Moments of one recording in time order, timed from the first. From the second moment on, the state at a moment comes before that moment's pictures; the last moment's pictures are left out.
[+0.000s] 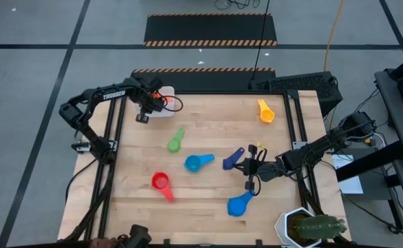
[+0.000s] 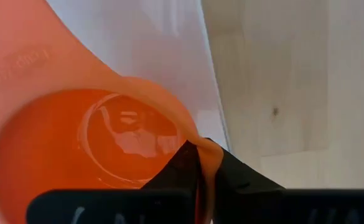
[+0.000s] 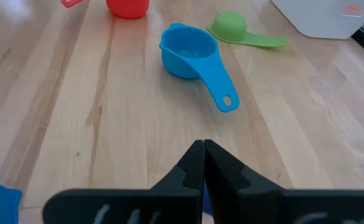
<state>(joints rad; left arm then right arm) 0.86 1.64 1.04 -0.82 -0.05 1.11 0.42 1.29 0.40 0.25 0.52 0.22</state>
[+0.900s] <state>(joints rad) 0.84 1.67 1.05 -0.81 -0.21 1.06 0.42 1.29 0.40 0.25 0.52 0.22</state>
